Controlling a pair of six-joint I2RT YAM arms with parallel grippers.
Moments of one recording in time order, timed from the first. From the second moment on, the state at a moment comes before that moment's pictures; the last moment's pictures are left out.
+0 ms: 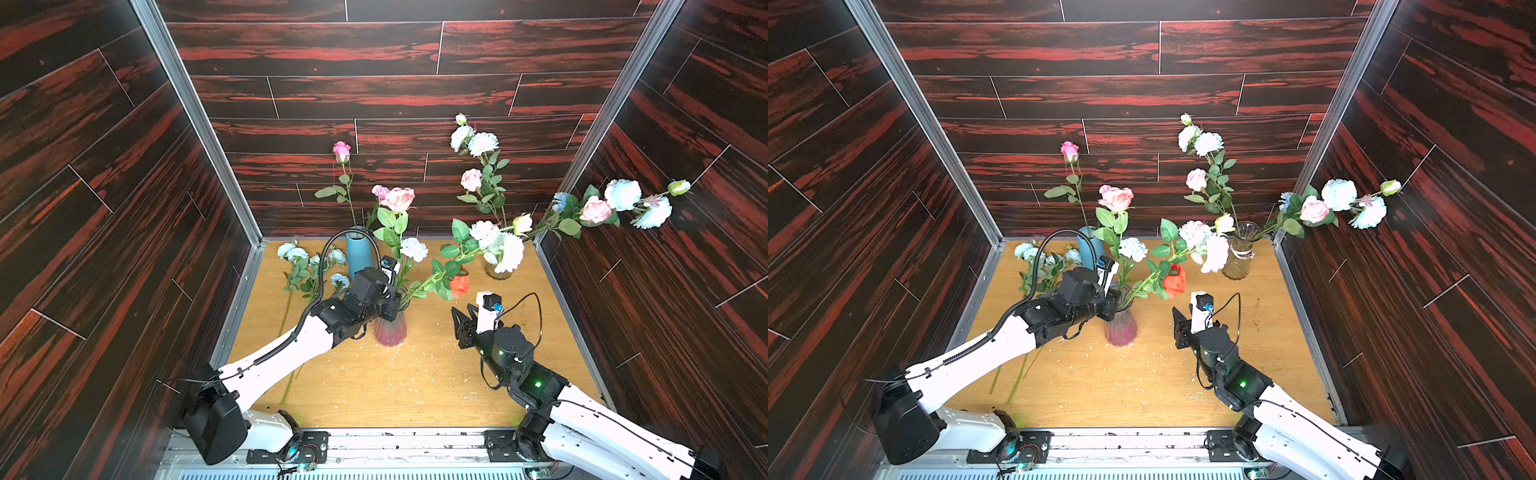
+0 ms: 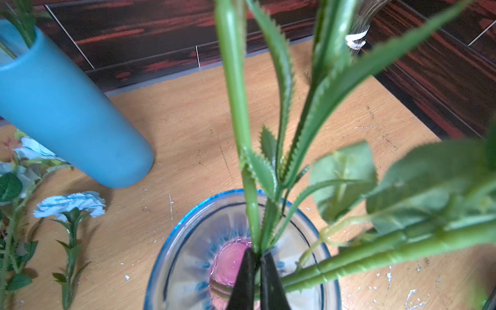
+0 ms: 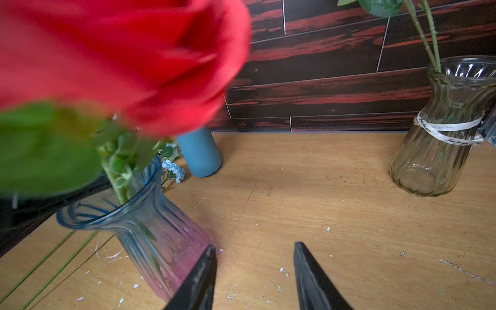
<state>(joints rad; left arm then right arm) -0.74 1.37 1.14 -0.35 -0.08 -0.23 0.83 0.77 0.48 0.10 0.44 0.27</state>
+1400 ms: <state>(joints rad) -0.74 1.50 1.22 -0.36 -0.15 -0.18 0.83 0.79 0.48 0.09 0.43 0.28</state>
